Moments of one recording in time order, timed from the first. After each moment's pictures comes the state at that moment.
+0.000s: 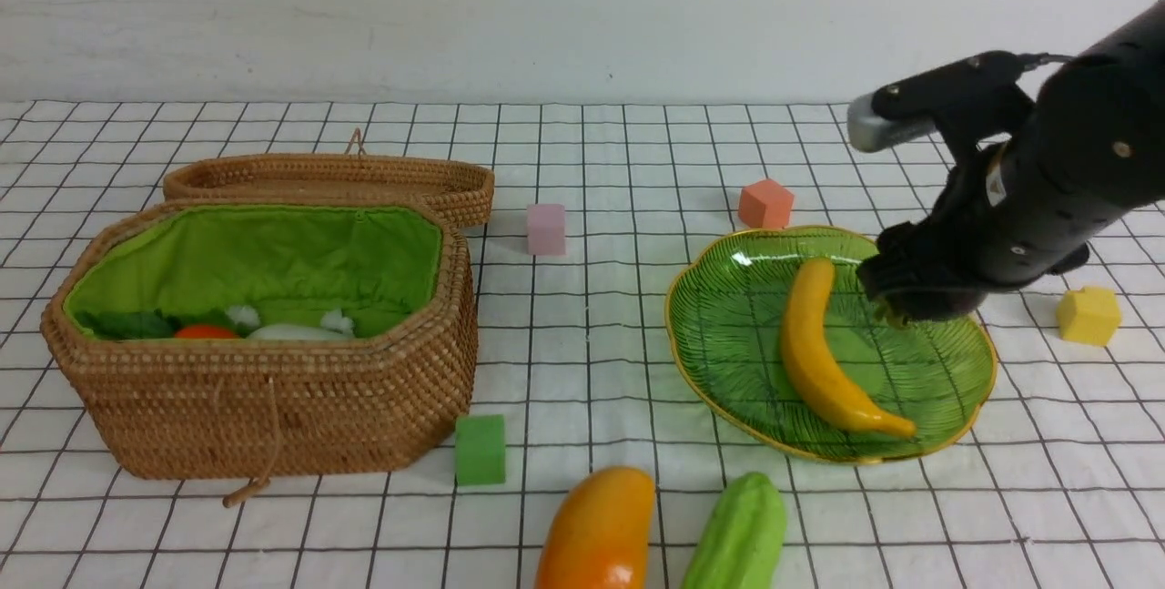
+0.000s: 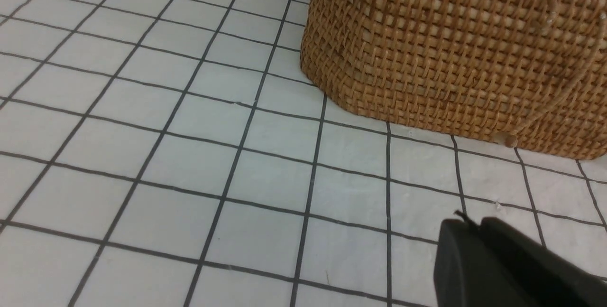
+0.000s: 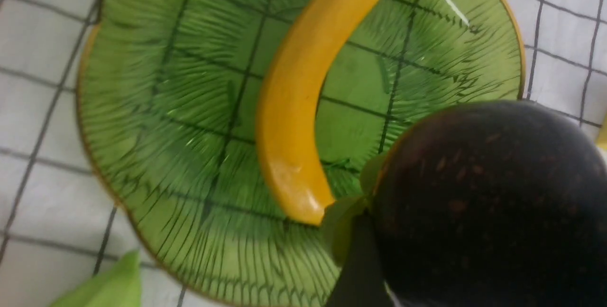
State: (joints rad) right arm 0.35 1.64 -1.29 -0.24 0.81 0.20; left arm -0.02 -0.01 0.03 0.19 0.41 -0.40
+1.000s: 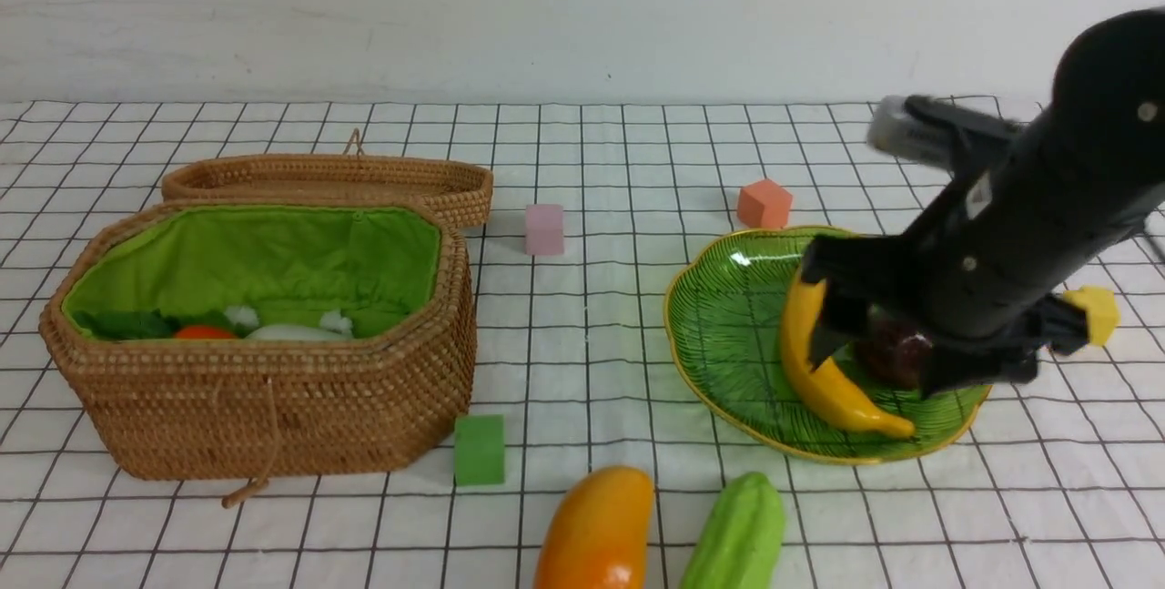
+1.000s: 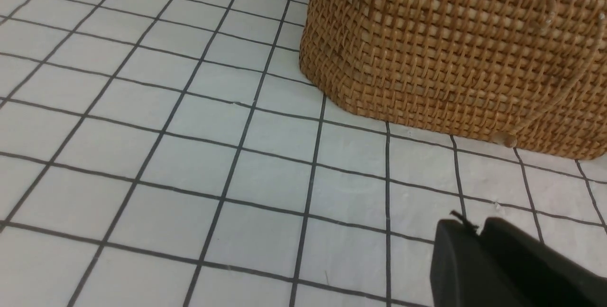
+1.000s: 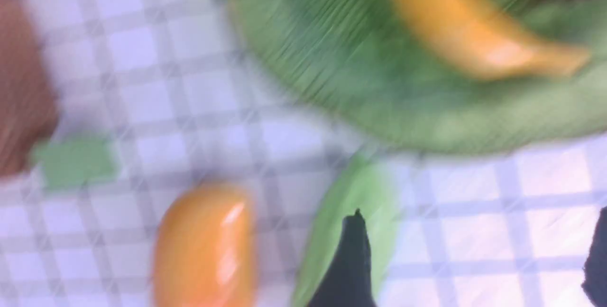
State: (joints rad) right arm 0.49 1.55 -1.23 0.13 0.94 0.58; left arm -0.02 -0.01 0.03 0.19 0.41 -0.40
